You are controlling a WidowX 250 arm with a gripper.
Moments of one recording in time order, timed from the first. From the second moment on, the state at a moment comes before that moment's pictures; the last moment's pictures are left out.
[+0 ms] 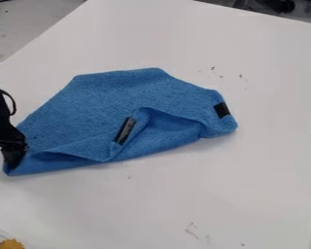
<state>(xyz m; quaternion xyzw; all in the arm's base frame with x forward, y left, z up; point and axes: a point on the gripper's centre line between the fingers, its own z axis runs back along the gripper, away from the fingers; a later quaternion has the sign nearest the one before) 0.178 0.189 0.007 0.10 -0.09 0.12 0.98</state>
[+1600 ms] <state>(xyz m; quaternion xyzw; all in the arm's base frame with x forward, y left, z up) 0.328 0.075 0.067 0.06 -0.04 -0.06 1.00</state>
